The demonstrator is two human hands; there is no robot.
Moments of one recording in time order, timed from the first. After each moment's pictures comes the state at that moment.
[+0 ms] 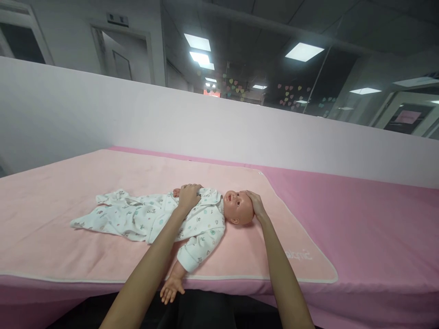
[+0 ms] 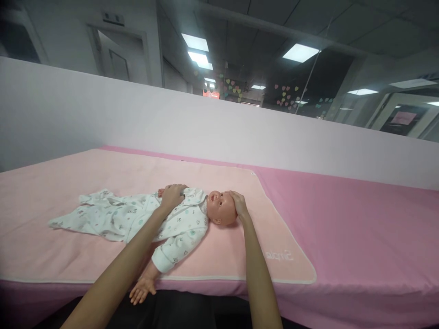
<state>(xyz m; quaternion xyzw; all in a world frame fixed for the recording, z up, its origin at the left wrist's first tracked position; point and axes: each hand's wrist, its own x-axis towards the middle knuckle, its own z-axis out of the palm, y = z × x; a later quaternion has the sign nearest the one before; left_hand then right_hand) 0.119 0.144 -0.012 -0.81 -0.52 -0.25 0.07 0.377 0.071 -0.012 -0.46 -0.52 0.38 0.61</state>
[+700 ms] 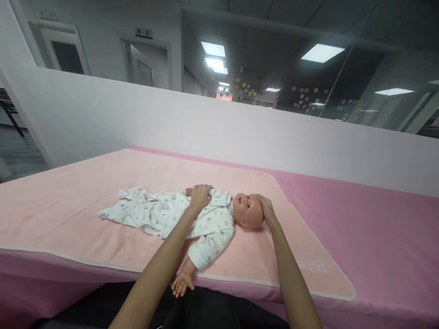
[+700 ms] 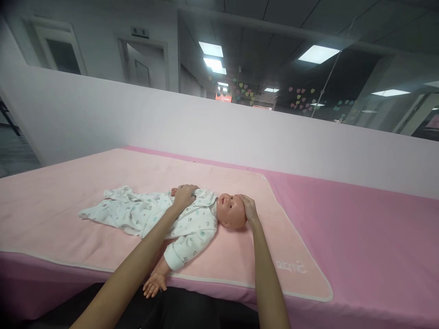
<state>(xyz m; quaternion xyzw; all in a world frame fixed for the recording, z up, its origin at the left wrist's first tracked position) 0.119 0.140 -0.012 -0.81 -0.52 -0.26 0.06 0.374 0.068 -0.011 -0.47 -0.51 0.37 0.61</state>
